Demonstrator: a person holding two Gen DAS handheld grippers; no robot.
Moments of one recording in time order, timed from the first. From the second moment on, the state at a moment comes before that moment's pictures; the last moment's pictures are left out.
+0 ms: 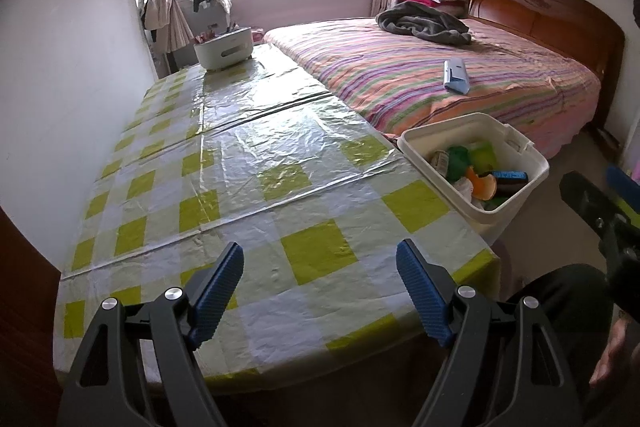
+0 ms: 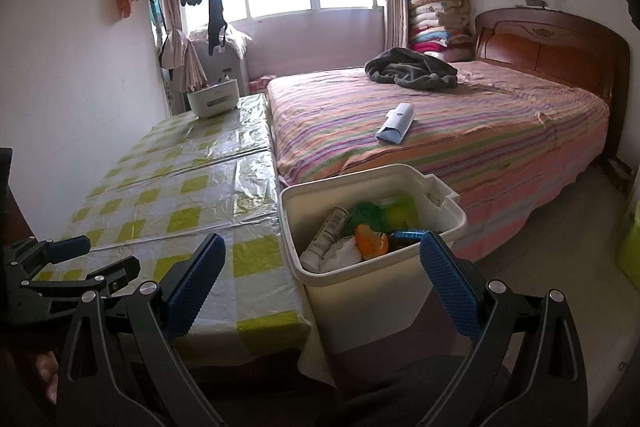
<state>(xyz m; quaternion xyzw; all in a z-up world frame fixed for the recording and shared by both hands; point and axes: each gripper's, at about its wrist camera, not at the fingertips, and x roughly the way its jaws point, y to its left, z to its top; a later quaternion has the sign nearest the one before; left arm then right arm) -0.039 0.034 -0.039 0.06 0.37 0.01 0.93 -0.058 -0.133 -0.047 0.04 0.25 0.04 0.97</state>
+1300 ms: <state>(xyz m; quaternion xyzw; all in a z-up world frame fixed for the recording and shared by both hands) -0.033 0.006 -0.041 0.09 0.36 -0.01 0.93 -0.050 -0.152 -0.059 0.06 0.27 0.03 0.96</state>
